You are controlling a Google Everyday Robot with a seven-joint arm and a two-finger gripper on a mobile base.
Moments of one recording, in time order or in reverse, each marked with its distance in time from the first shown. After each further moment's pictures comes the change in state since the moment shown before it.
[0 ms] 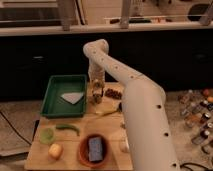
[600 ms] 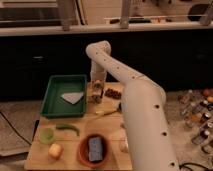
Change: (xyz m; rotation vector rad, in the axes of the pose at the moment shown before) arm 0.001 0.012 0.007 0.008 -0.026 0.032
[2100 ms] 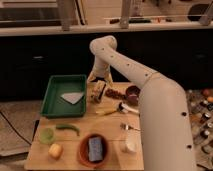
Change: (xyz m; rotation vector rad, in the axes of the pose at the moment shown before) arm -0.022 0.009 -0.050 0.053 0.075 0.011
